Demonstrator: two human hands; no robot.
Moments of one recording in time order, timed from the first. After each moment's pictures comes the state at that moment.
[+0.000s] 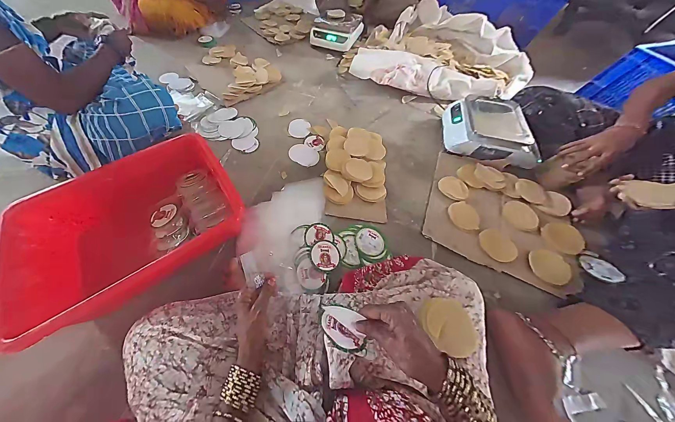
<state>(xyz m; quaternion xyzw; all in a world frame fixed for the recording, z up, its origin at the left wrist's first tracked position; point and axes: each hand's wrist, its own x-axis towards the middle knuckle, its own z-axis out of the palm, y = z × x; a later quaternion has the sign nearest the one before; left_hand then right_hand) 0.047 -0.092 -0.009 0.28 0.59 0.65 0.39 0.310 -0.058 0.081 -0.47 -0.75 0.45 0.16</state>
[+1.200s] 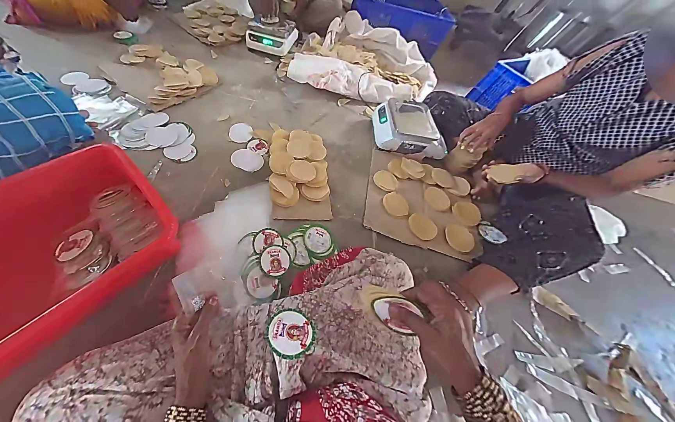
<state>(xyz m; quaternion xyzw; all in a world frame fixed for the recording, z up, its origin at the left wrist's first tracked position) 0.055 -0.094 -0.002 0.25 0.63 0.63 0.38 0.426 -0.088 0.095 -0.66 -0.58 0.30 0.36</state>
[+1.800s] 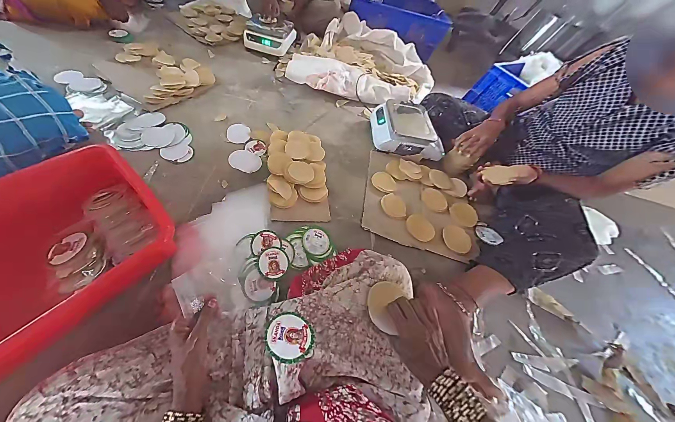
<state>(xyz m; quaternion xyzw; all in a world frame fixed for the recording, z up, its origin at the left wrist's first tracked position) 0.051 -0.092 -0.009 0.27 0.63 0.62 0.39 0.432 -0.098 0.056 -0.59 -0.80 -0.10 0.08</state>
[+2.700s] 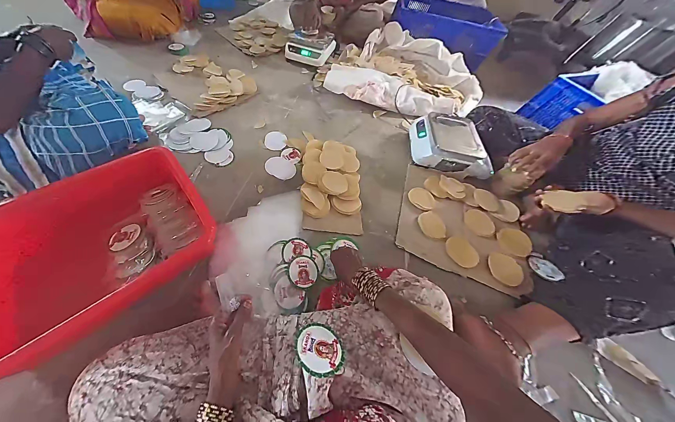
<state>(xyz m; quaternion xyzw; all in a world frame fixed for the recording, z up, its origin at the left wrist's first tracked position) 0.048 -0.089 -0.008 0.23 0.64 0.60 0.42 0.270 0.093 0.017 -0.56 -0.75 0.21 -0.28</state>
